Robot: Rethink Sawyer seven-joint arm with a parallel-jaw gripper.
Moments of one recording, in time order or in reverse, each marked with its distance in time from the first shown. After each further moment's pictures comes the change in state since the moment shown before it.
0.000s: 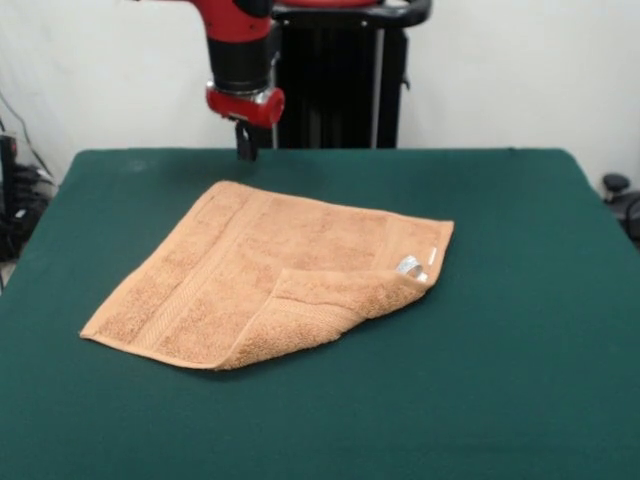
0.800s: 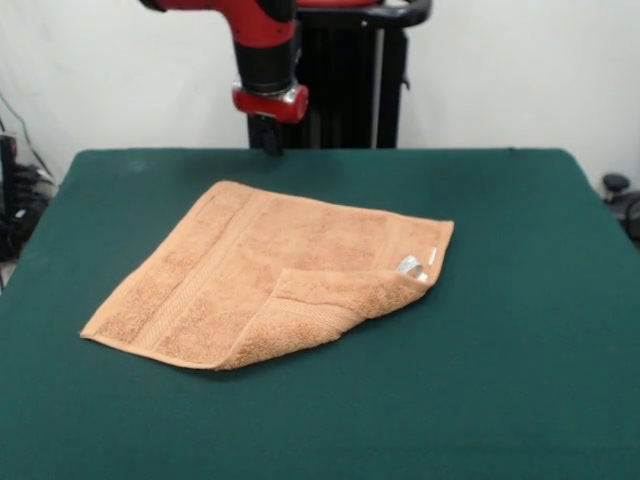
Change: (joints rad) arm 0.062 0.064 -0.010 0.007 -0.039 0.005 0.000
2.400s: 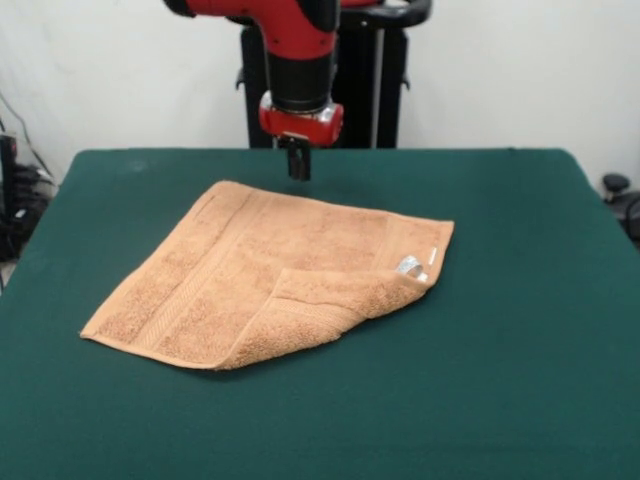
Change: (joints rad) arm 0.166 -0.095 0.075 -0.067 0.169 0.111 0.000
